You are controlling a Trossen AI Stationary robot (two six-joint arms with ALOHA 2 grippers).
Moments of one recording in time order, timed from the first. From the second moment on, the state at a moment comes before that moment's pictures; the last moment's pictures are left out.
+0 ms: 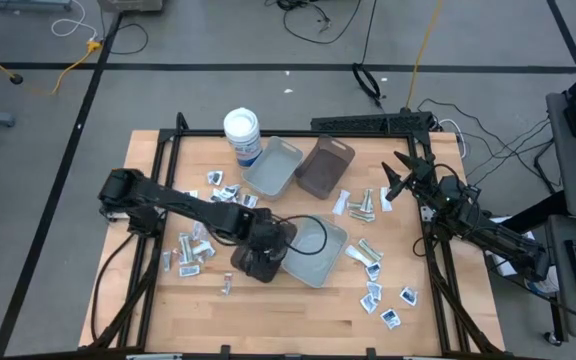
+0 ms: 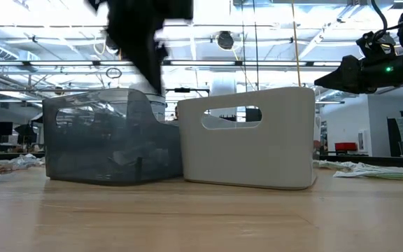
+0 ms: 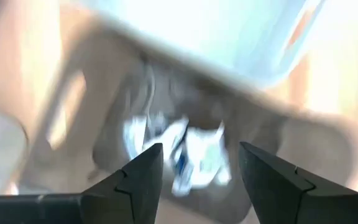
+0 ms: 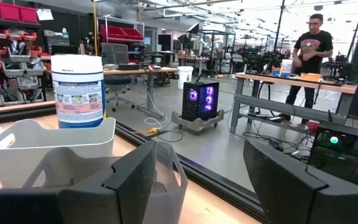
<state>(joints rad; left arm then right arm) -0.23 1.75 1.38 -0.80 -0.07 -0.17 -0.55 0.02 0.01 0.08 0.26 -0.07</state>
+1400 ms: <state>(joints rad) -0.28 1.52 0.92 0.32 -0.32 -0.26 -0.55 0.02 0.01 0.10 0.08 0.56</state>
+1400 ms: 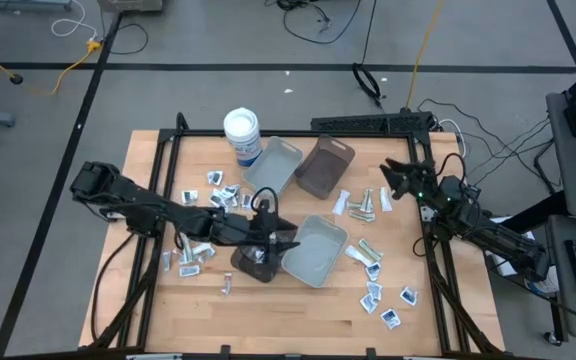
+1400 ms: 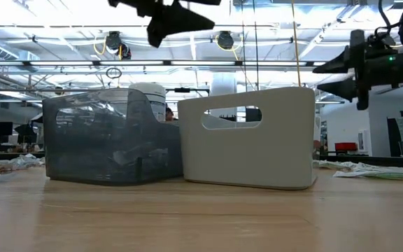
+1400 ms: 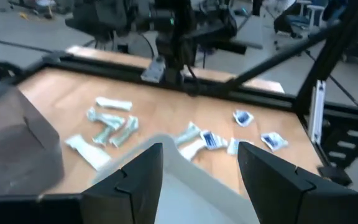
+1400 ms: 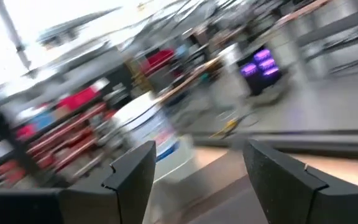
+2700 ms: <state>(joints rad) -0.33 1.52 0.83 0.45 -0.20 -0.29 0.03 0.72 0.55 -0.66 -0.21 1.15</state>
